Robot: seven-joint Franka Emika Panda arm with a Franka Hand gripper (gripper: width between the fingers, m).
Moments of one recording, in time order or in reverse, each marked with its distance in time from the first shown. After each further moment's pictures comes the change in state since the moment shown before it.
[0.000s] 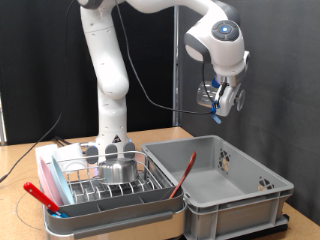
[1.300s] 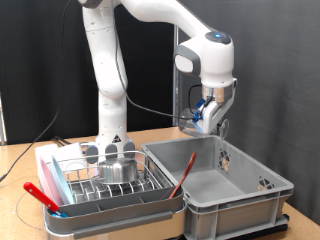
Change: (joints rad) arm -0.102 -0.040 0.021 -0.119 -0.404 0.254 0.105
